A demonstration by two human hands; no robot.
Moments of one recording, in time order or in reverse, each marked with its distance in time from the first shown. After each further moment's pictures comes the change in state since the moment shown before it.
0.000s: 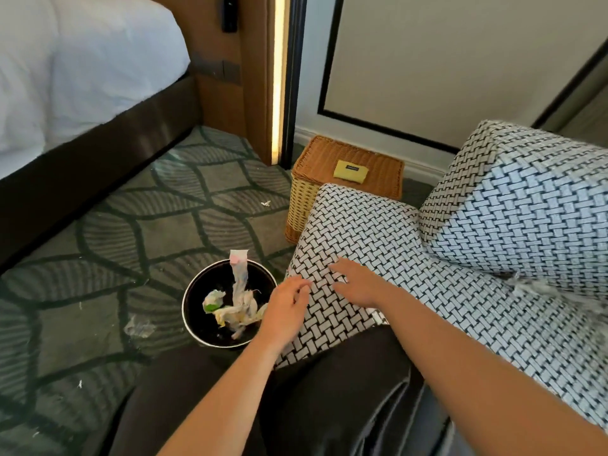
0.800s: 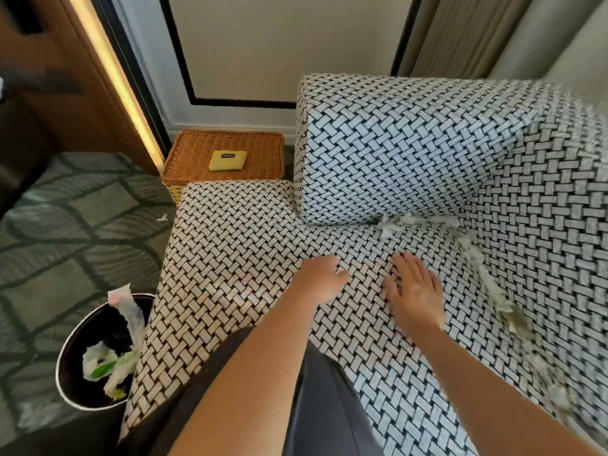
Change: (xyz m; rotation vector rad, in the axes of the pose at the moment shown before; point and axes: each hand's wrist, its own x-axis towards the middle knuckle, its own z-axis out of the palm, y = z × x) left_hand 0.025 0.157 0.188 0.442 -0.666 0.058; right_hand -0.141 0.253 0.051 -0.001 0.596 0.646
